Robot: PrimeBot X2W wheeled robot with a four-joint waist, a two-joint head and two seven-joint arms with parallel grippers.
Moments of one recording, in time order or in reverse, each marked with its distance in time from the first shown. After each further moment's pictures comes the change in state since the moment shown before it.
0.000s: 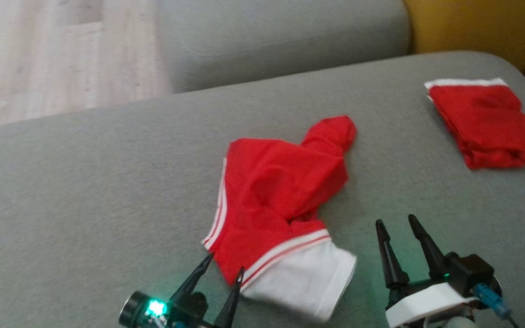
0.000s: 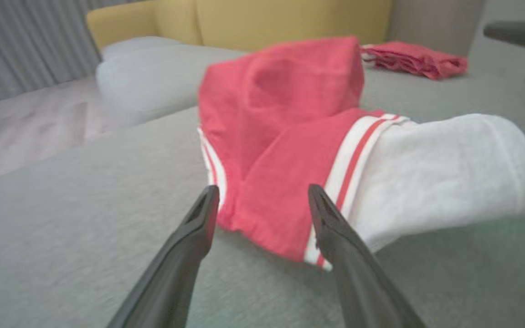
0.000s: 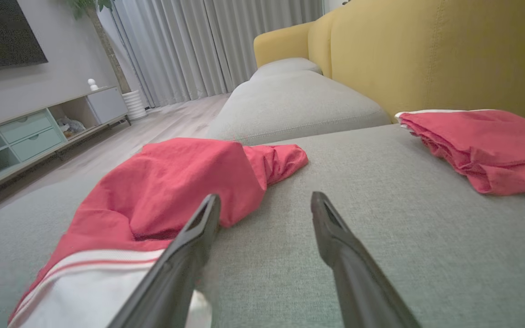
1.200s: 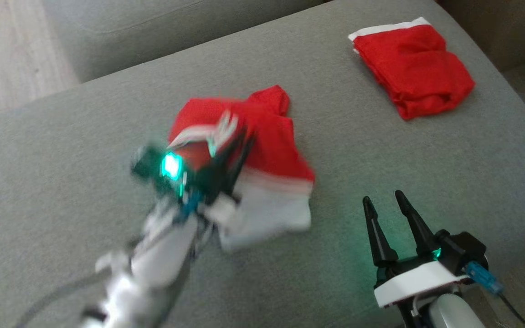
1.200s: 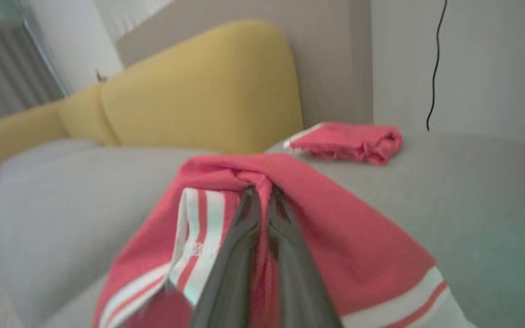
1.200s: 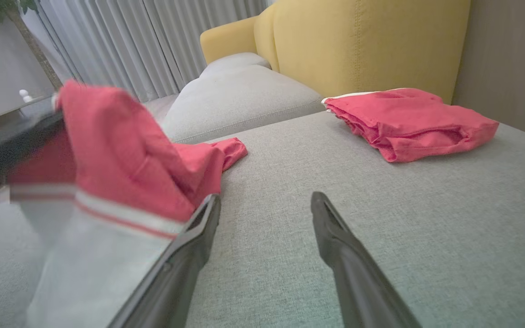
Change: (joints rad) left arm -0.484 -0.017 -0.110 0.157 -0.020 -0.010 -0.003; right arm -0.083 0.000 0.055 -0.001 0.043 0.000 0.000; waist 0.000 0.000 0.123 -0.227
